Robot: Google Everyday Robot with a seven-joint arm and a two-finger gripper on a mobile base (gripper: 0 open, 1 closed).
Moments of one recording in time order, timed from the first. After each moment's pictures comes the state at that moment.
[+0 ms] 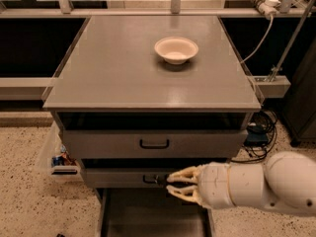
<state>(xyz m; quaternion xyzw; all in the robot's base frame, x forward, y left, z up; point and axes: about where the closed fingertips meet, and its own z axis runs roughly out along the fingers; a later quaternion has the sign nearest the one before) 0.382 -0.056 0.706 -0.63 0.62 0.18 0.43</state>
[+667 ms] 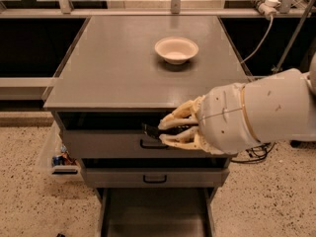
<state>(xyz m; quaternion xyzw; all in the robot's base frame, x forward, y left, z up) 0.384 -0.033 0.922 -0.73 0.54 0.08 0.42</state>
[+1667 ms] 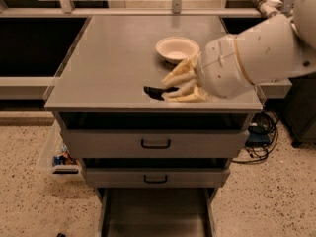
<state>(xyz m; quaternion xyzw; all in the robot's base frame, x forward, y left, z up) 0.459 -0.038 0.952 -0.75 0.51 0.07 0.42</state>
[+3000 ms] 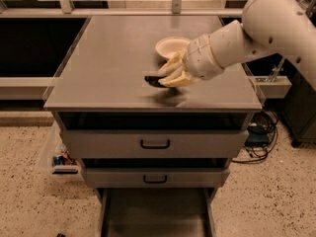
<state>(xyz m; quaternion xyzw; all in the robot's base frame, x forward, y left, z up) 0.587 -0.035 0.894 -0.73 0.54 0.12 0.41</state>
